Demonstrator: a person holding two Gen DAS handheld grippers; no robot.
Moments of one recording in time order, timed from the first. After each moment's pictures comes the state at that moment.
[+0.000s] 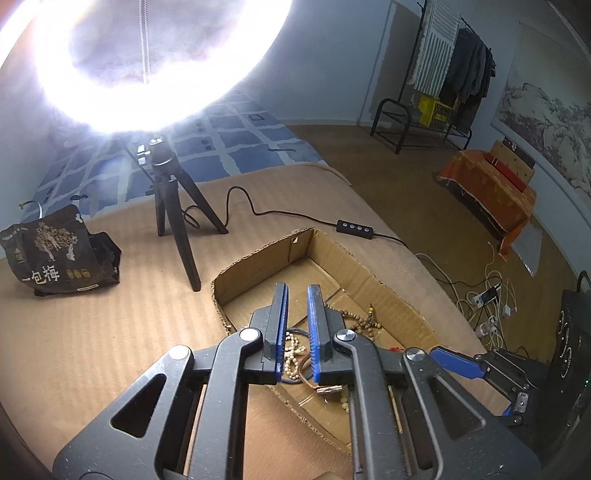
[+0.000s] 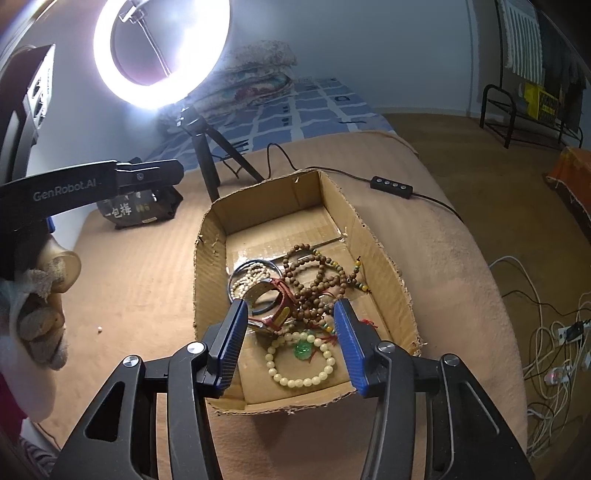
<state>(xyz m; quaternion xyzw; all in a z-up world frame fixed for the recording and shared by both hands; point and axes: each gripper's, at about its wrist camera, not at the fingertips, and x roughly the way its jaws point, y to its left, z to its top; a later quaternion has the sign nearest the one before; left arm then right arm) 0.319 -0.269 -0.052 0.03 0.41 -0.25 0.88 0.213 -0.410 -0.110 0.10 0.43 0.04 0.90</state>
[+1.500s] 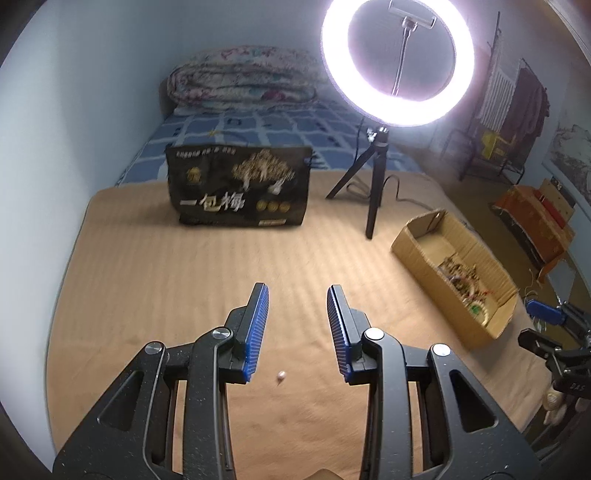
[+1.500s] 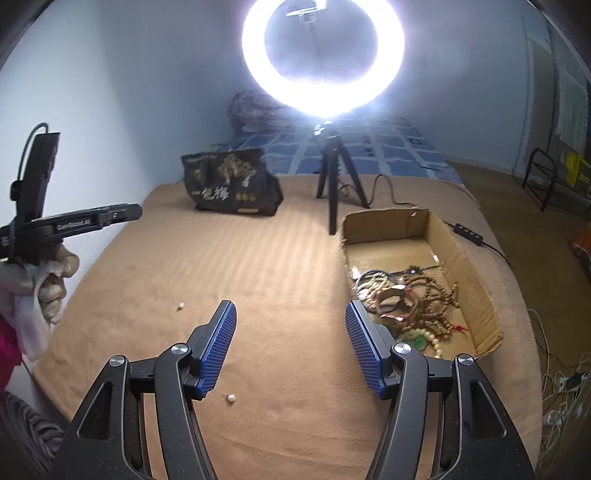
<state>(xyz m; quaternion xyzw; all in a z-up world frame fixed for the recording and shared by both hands) 0.250 -0.001 -0.057 -0.01 0.40 -0.13 0.91 0.157 -0.272 -0.065 0.01 0.38 0.13 0.91</state>
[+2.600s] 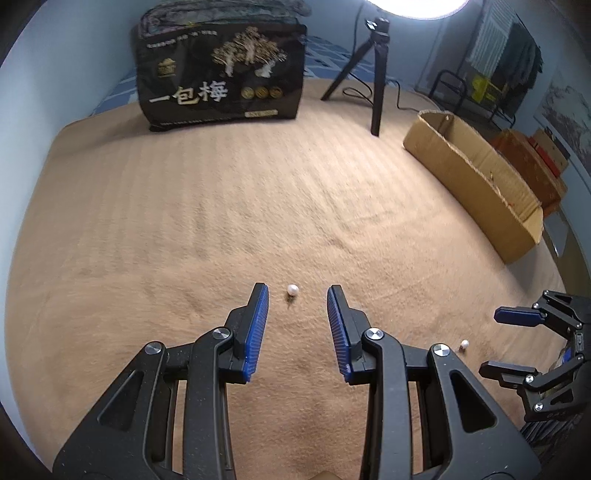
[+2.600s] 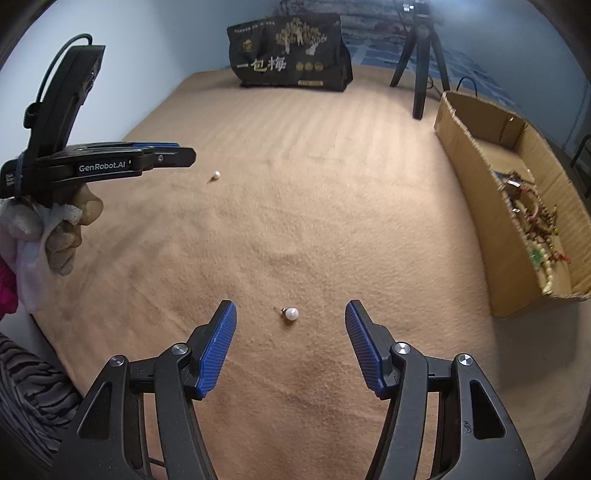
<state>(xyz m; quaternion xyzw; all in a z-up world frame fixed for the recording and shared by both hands) 0.241 0.002 -0.169 0.02 0.49 -0.18 0.85 0.142 -0.202 -0.177 -0.03 0.52 0.20 0.83</state>
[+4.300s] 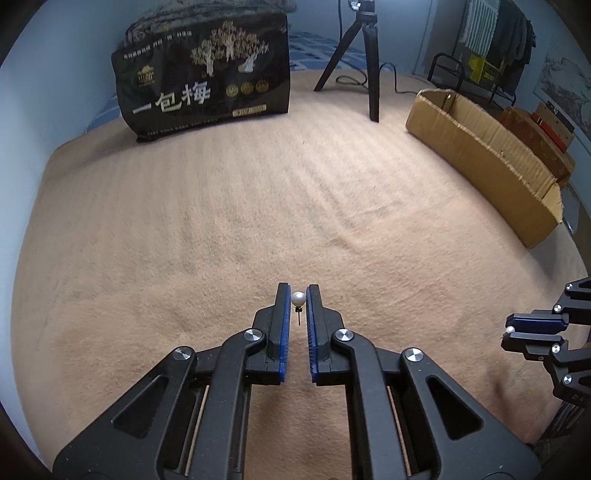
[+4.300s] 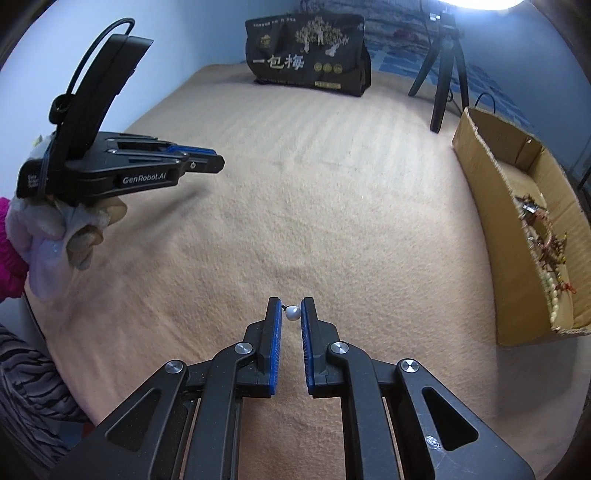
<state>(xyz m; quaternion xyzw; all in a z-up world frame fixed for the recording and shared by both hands) 0.248 -0.016 -0.181 0.07 0.48 -0.17 0.86 0.146 -0.190 -0.176 -0.07 0.50 0.22 0.83</state>
